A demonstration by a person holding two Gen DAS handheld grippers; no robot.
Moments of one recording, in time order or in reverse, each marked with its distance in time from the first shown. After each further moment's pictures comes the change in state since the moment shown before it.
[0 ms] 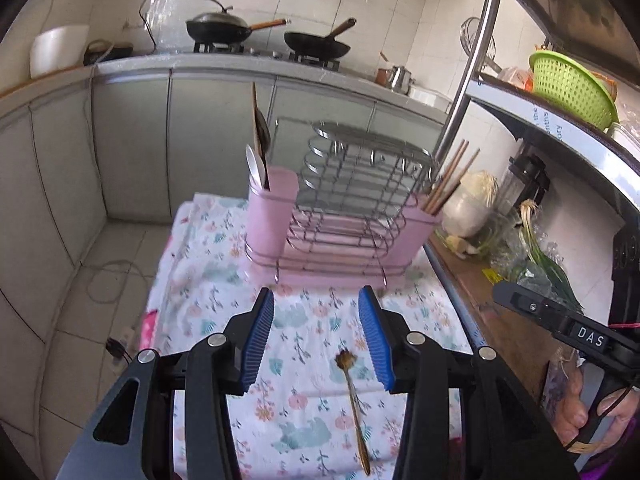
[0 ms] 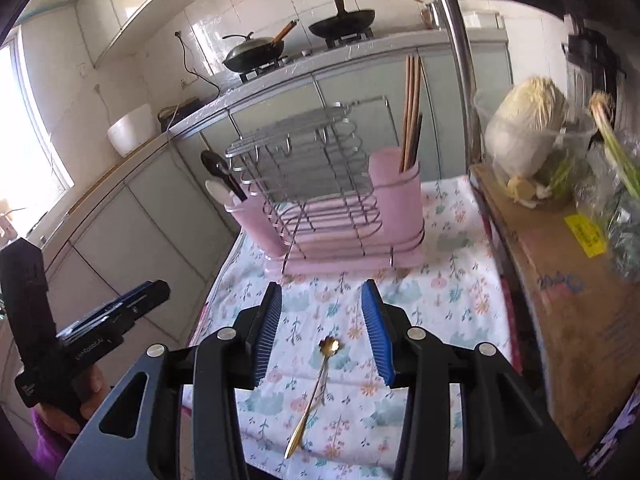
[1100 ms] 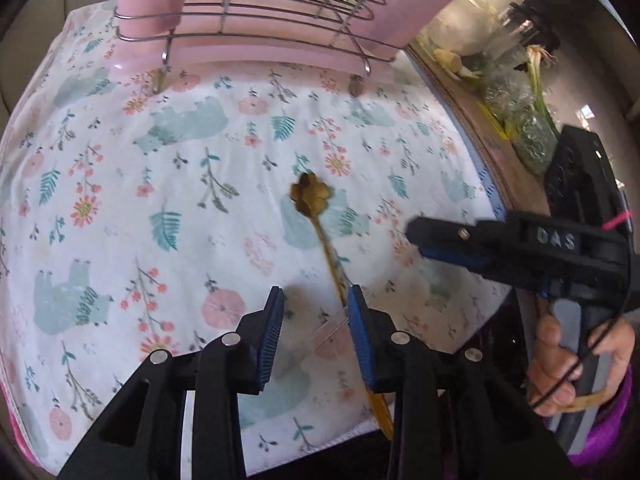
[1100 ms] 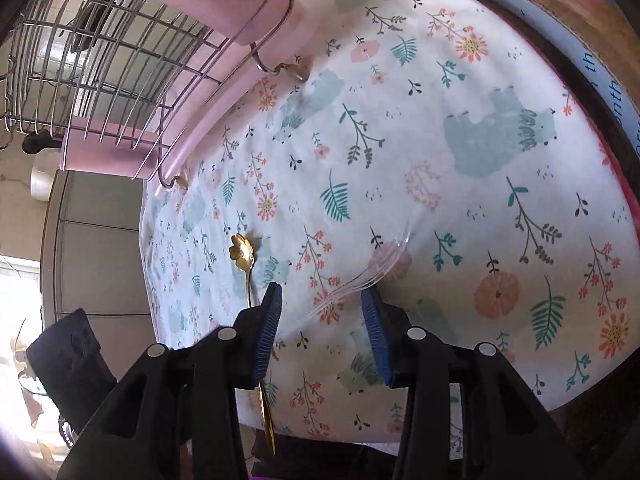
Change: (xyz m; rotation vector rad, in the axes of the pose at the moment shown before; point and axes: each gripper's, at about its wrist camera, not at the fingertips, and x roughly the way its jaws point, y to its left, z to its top) left arm 0.158 -0.004 -0.093 0.076 0.589 -0.250; right arm 0.145 -0.089 -0.085 0.519 0.442 -0.049
